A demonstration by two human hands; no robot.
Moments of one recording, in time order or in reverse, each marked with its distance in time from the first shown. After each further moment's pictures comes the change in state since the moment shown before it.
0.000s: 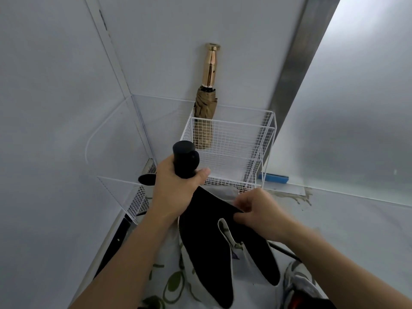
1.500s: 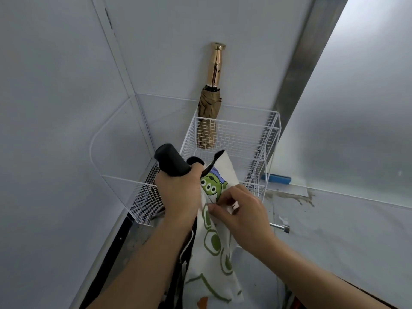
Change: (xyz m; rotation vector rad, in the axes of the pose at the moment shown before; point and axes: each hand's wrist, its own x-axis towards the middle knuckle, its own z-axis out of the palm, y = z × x) left_hand -0.006 0.006 0.018 -0.375 0.370 -0.399; right_hand 0.001 -0.022 0.047 0.148 0.399 -0.191
